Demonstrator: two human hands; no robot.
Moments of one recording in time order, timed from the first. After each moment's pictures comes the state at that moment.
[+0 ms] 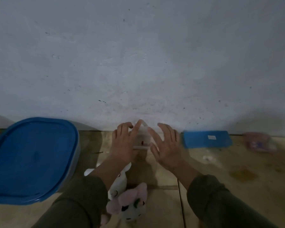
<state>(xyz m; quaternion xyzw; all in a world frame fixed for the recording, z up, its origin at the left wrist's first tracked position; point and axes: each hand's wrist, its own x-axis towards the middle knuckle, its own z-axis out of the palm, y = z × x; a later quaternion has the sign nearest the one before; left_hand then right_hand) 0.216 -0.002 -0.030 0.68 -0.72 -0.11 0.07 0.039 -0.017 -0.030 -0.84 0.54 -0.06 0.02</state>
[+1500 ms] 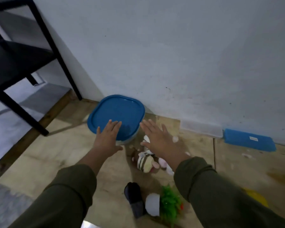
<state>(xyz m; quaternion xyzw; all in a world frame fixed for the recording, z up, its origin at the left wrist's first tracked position) 0.379 0.200 0.034 0.82 -0.56 -0.12 -0.02 0.193 0.106 0.037 -0.93 0.34 0.04 0.11</state>
